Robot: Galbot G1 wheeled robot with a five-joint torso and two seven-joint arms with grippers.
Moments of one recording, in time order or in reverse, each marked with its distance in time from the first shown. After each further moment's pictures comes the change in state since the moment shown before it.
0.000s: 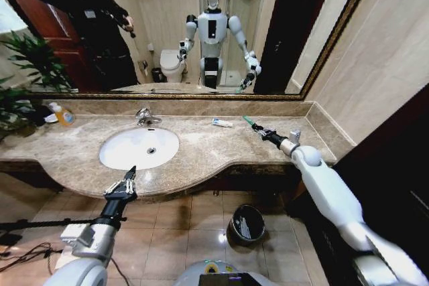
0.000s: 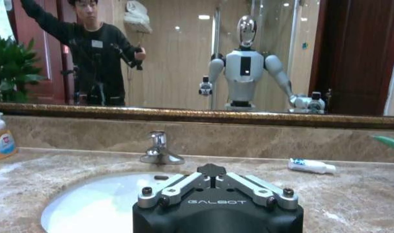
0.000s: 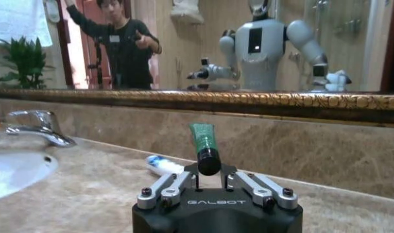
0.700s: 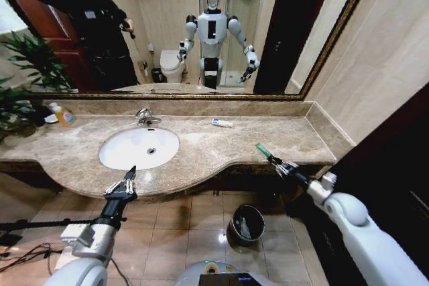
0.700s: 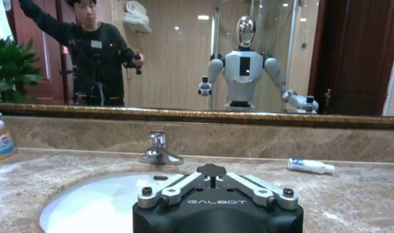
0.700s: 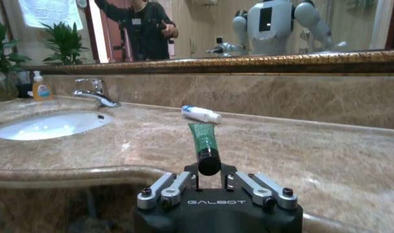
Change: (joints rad) left arm 0.000 0.000 0.000 0.000 0.000 0.000 0.000; right arm -0.642 0.024 0.463 0.267 -0.035 0.096 -0.275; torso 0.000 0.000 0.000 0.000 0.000
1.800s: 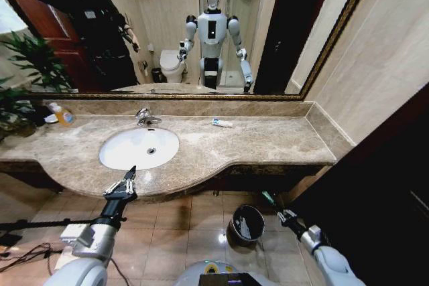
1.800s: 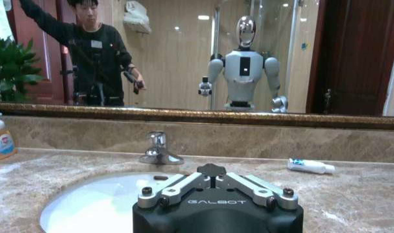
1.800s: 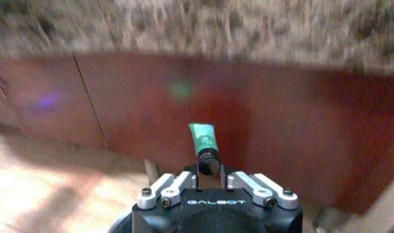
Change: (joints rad) left arm 0.000 0.000 0.000 0.000 0.000 0.000 0.000; right arm 0.133 0.253 -0.119 -0.801 -0.402 0.426 0.084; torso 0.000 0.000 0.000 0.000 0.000
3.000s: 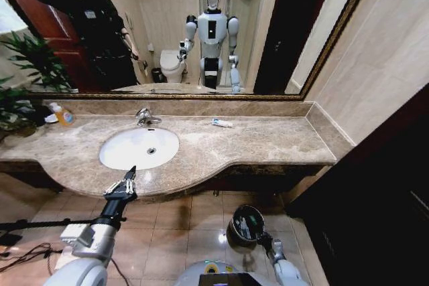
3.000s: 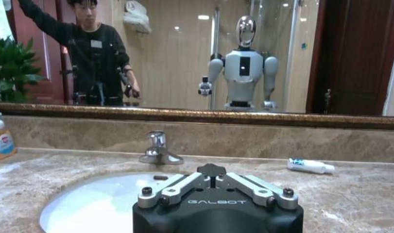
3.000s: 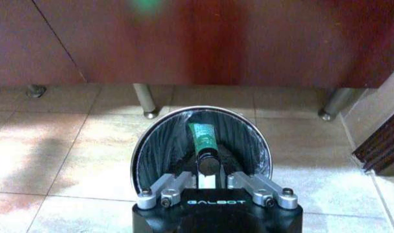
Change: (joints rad) left arm 0.000 0.000 0.000 0.000 0.000 0.000 0.000; right arm 0.092 0.247 -0.012 -0.144 -0.189 -0.235 0.281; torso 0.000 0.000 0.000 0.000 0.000
